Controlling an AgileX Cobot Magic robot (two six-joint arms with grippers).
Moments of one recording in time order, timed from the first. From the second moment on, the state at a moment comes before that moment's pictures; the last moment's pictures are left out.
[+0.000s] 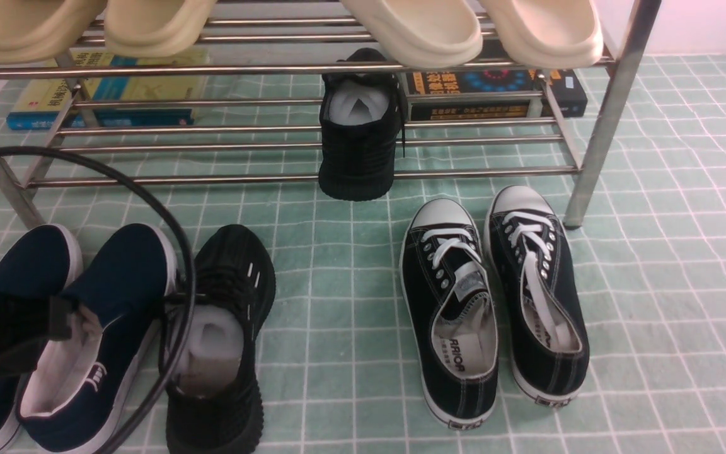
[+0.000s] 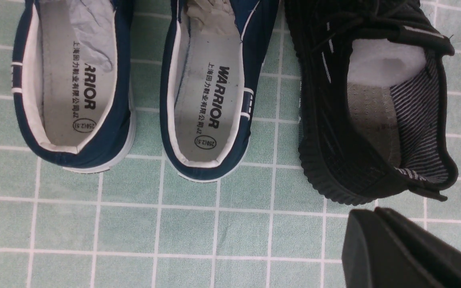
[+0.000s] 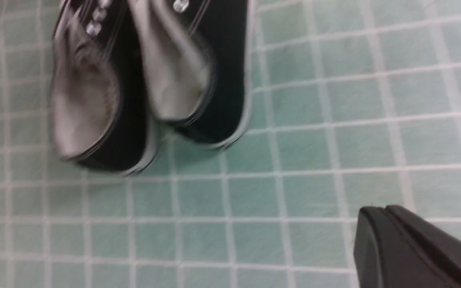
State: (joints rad) right arm 0.04 0.91 -0.73 0.45 0.97 -0.04; left arm -0.20 0.90 -0.89 0.02 1.08 -0.29
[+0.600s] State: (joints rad) right arm 0.53 1.62 -1.37 0.49 0.86 -0.03; left arm -0.20 0.90 -0.89 0.02 1.08 -0.29
